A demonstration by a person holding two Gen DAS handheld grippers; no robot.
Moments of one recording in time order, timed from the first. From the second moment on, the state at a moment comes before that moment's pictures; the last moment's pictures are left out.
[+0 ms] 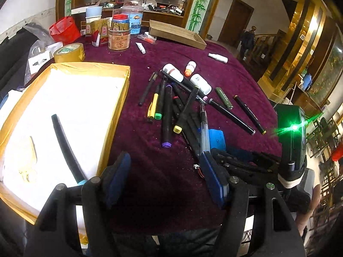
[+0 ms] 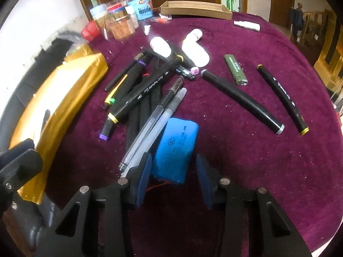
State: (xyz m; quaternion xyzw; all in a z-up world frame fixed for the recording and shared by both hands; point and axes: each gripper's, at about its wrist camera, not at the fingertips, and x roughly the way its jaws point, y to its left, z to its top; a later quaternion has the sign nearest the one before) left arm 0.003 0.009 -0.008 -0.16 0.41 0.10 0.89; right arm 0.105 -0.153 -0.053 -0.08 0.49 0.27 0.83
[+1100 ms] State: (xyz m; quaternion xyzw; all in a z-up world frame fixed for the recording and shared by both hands) left arm 0.132 -0.063 -0.048 -0.12 0.49 0.00 0.86; right arm 0.125 -0.245 -0.057 -0.01 0.45 0.26 0.85
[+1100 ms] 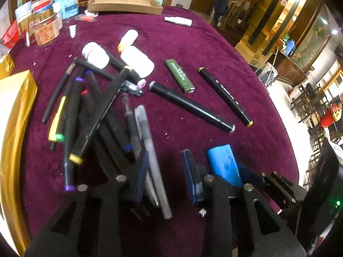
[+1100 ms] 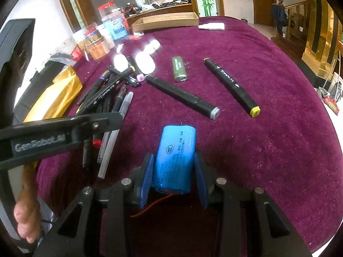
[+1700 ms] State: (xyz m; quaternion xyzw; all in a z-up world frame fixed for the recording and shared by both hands) left arm 0.113 -0.074 -0.058 -0.10 0.47 0.03 0.88; right arm 0.123 -0.258 -0.058 0.03 0.45 0.27 0.85
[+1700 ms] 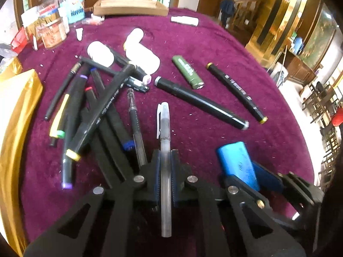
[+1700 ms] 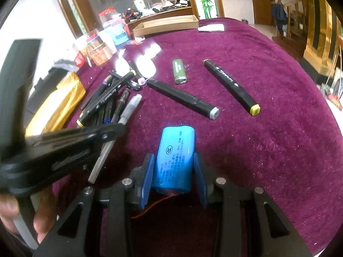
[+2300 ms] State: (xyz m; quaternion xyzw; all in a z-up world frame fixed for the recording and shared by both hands) left arm 0.033 -0.022 0.005 -0.11 0.38 0.08 0.92; right arm 0.097 -0.223 -0.034 0.00 0.44 0.26 0.86
